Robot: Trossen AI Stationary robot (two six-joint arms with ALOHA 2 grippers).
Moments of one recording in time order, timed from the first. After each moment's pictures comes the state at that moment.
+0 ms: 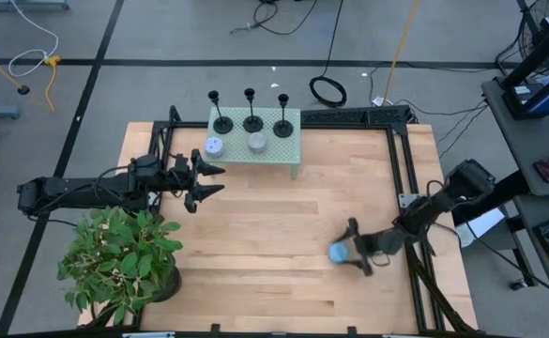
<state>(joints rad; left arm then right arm) 0.20 0.63 0.31 0.40 0.17 -0.16 0.66 1.54 0.06 1.05 0.39 0.19</state>
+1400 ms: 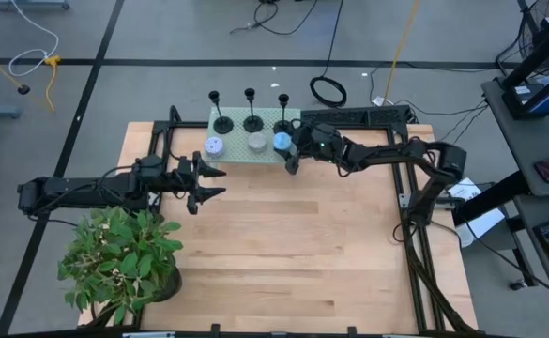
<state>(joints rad) 0.20 0.63 0.31 0.32 0.17 -0.13 -0.40 1.71 0.92 0.52 0.02 -0.09</state>
